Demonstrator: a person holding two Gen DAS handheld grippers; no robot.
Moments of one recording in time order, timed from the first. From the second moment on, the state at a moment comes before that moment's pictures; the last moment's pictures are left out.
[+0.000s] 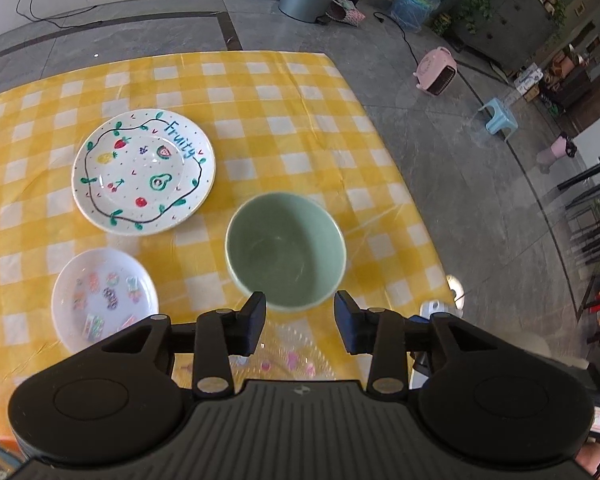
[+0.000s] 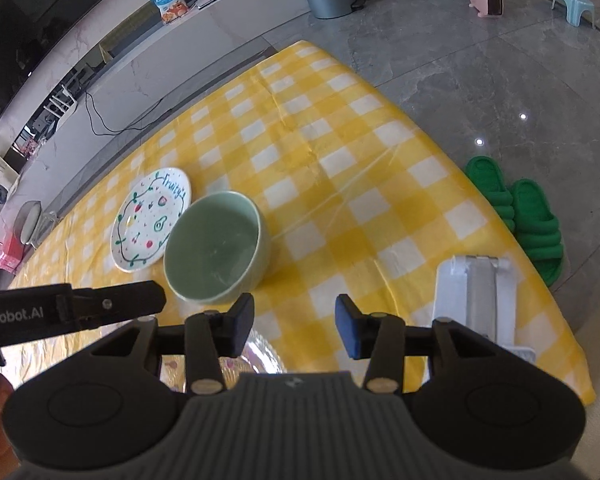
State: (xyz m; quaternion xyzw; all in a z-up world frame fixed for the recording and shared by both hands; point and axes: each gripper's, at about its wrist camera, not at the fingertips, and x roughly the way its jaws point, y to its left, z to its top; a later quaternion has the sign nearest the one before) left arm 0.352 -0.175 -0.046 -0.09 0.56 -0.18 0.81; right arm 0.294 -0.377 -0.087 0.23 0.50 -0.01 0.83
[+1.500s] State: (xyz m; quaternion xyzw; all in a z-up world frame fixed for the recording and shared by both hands) left arm 0.395 -0.177 -0.106 -0.04 0.58 -0.12 0.80; right arm 0.357 -0.344 -0.131 0.25 0.54 -0.04 0.80
